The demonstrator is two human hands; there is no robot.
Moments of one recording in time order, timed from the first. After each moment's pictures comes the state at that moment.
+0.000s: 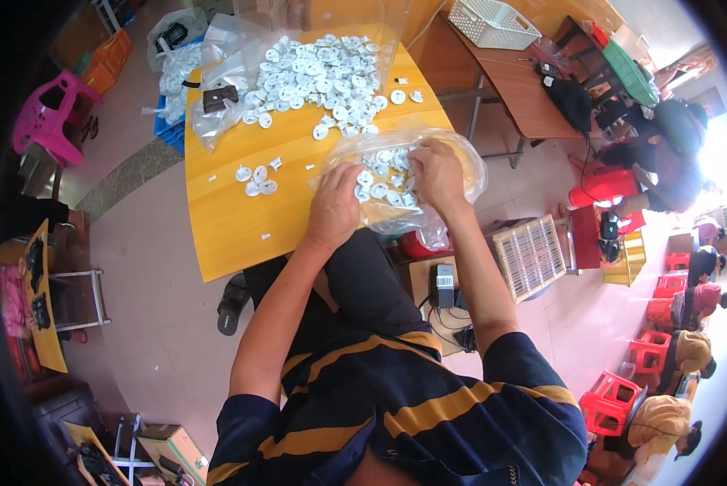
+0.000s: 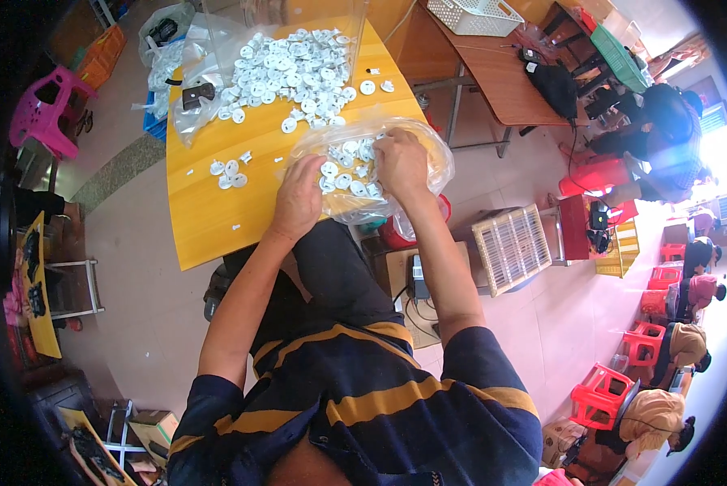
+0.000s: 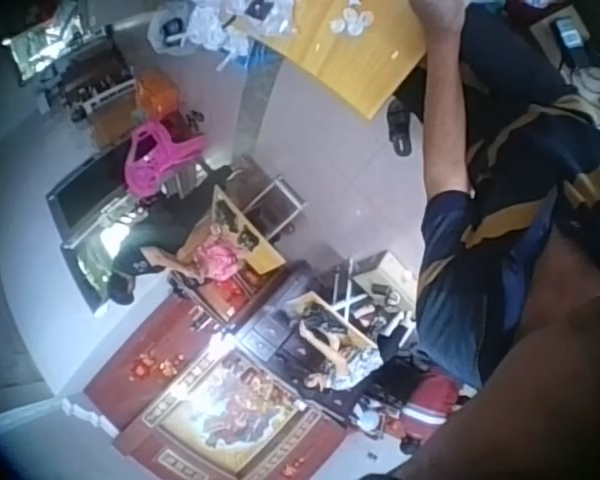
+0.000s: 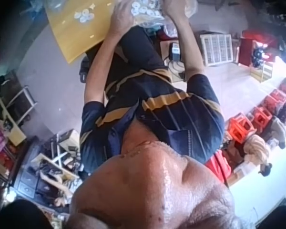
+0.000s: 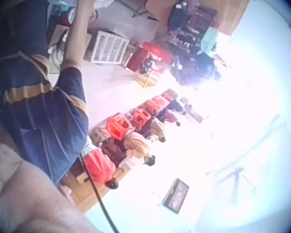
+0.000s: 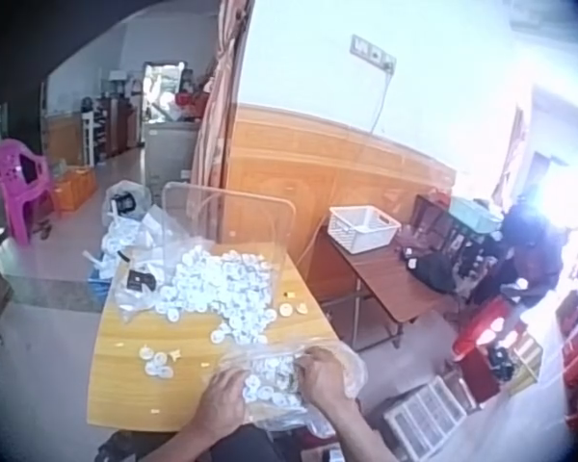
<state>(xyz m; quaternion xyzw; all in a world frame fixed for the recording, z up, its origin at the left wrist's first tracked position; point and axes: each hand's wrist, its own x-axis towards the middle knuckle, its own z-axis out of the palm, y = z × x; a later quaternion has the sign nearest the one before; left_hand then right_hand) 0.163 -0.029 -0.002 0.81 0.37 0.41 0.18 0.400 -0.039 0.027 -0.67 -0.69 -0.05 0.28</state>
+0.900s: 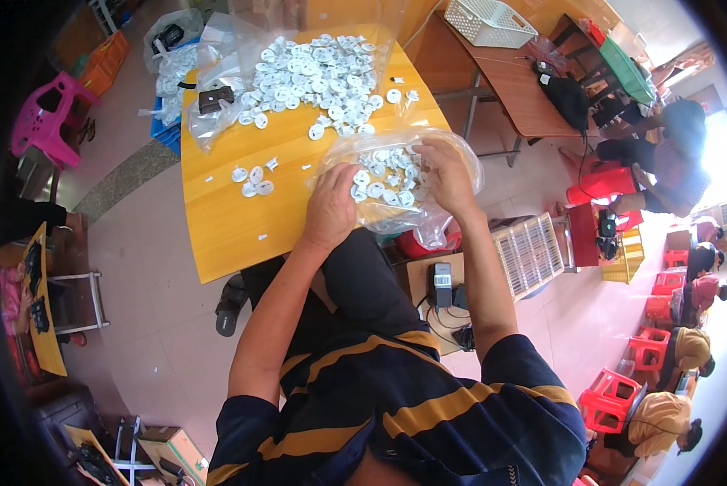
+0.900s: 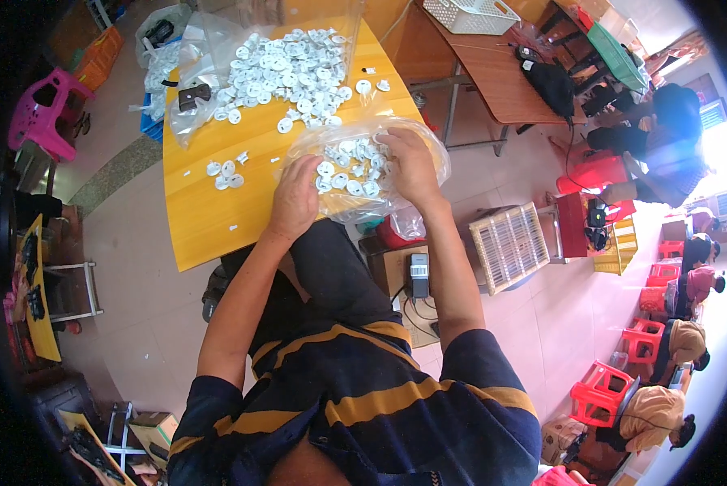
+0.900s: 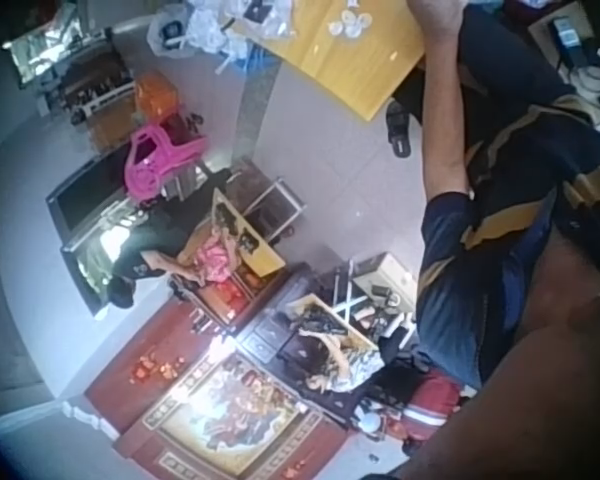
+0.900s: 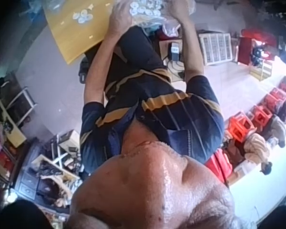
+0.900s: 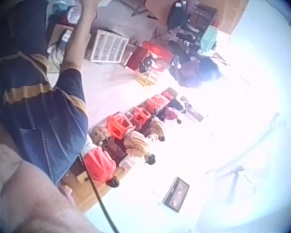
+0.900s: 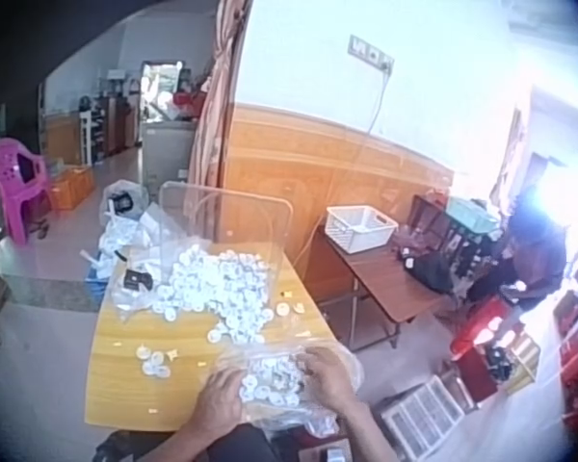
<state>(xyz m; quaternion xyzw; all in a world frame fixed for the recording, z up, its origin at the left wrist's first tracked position) 0.164 -0.028 -0.004 0.81 0.37 0.41 0.19 0.425 -0.057 0.032 -0.61 -0.71 0.05 0.34</state>
